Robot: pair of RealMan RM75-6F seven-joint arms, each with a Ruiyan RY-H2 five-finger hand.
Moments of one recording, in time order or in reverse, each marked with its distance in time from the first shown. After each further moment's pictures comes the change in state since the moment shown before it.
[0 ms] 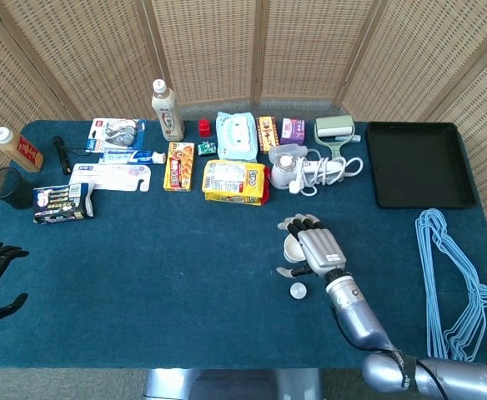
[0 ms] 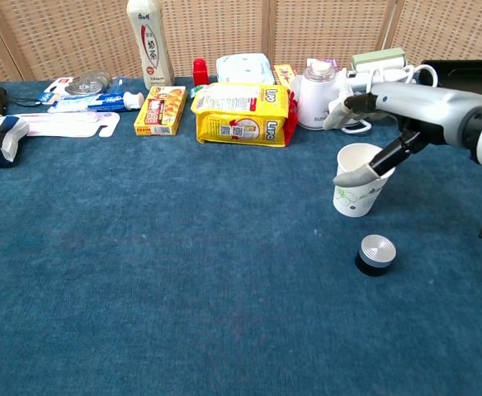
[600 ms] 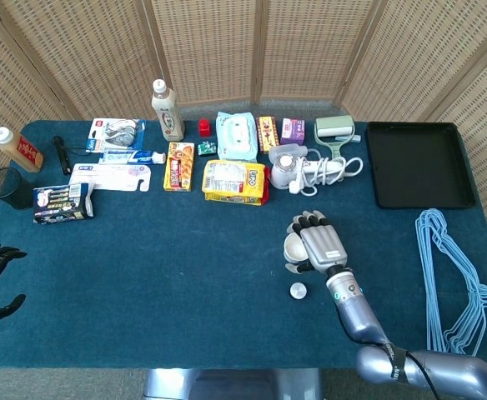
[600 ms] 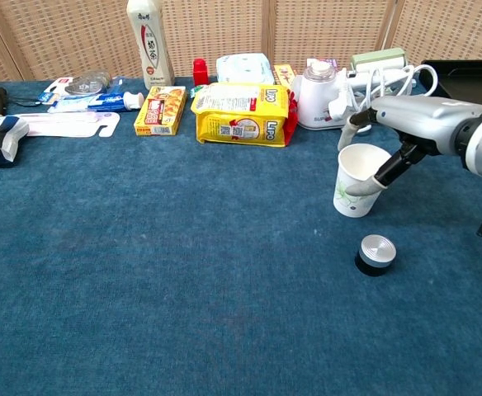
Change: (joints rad) left arm 0.003 -0.001 0.002 0.013 -0.004 0.002 -0.013; right arm 0.046 -0.049 -0.038 0.099 0.045 0.034 -0.103
